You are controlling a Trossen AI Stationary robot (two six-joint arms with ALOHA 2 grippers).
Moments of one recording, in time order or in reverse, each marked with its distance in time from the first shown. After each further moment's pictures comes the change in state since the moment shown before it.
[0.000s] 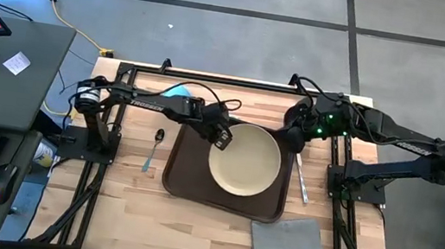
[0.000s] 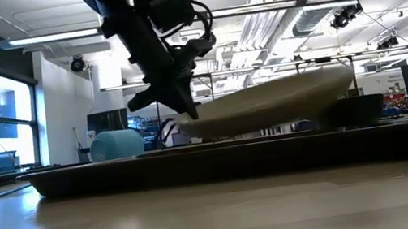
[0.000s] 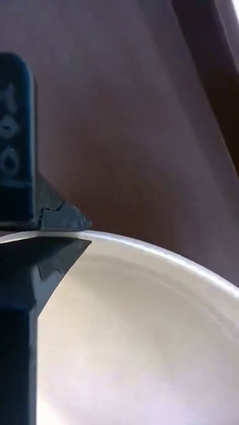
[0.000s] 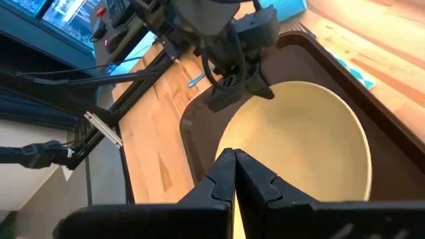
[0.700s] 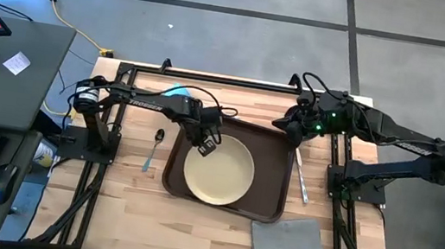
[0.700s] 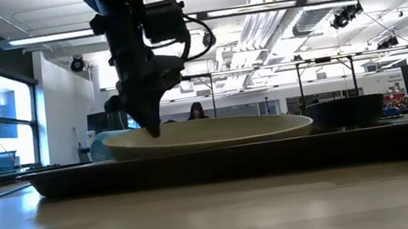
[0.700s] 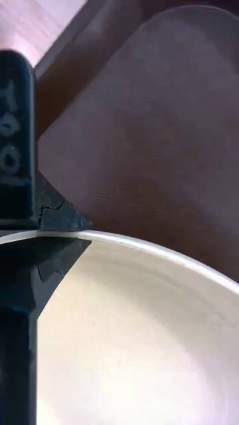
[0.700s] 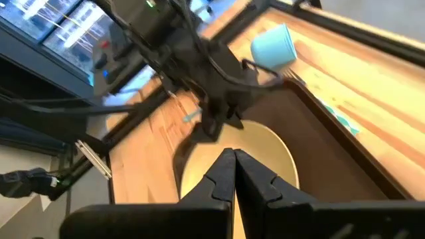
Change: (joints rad) left arm 0.004 -0.013 0.000 -0.308 0.029 0.210; right arm 0.000 0.000 0.000 0.090 0.100 -0.047
